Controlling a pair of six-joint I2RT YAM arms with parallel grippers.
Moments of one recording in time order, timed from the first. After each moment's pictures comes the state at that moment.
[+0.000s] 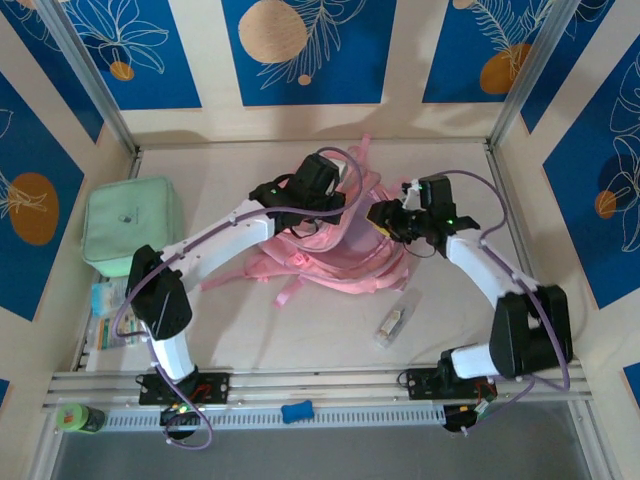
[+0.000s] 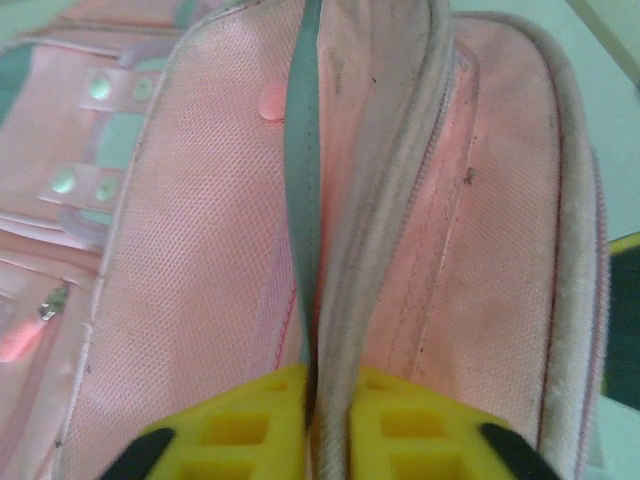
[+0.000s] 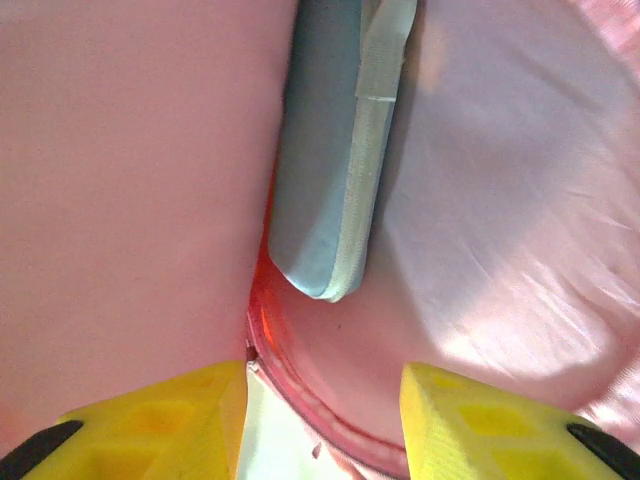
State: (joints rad) left arm -0.80 1.79 1.65 -0.61 -0.06 -0.34; right arm 0.20 1.33 0.92 -0.33 -0.56 0.76
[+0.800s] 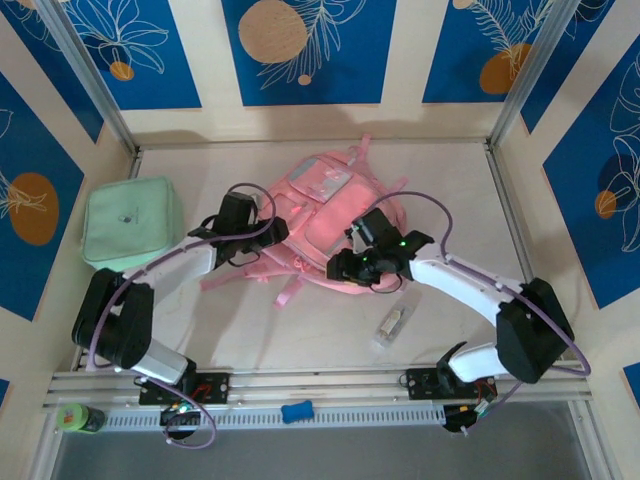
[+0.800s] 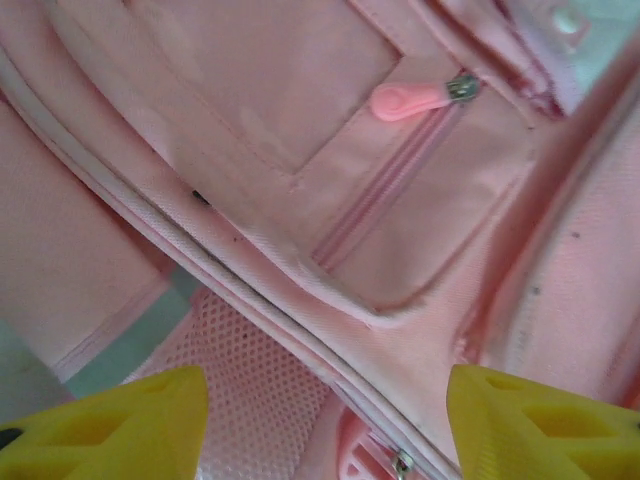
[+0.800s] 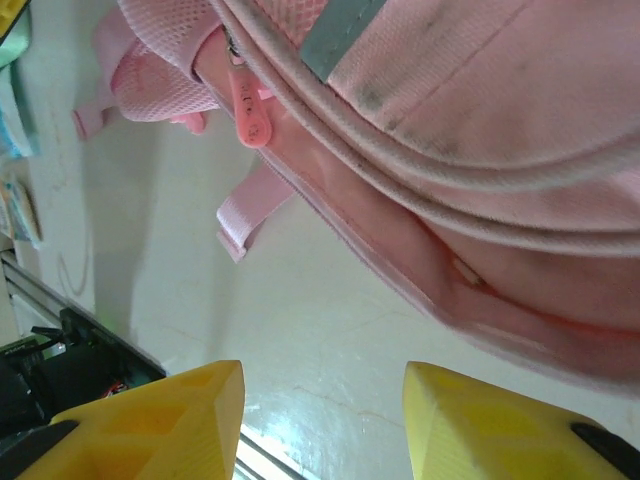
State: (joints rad) left arm -0.44 1.52 0.89 -0.15 0.22 -0.70; right arm 0.66 1.41 0.93 -0.56 -0.38 0.75
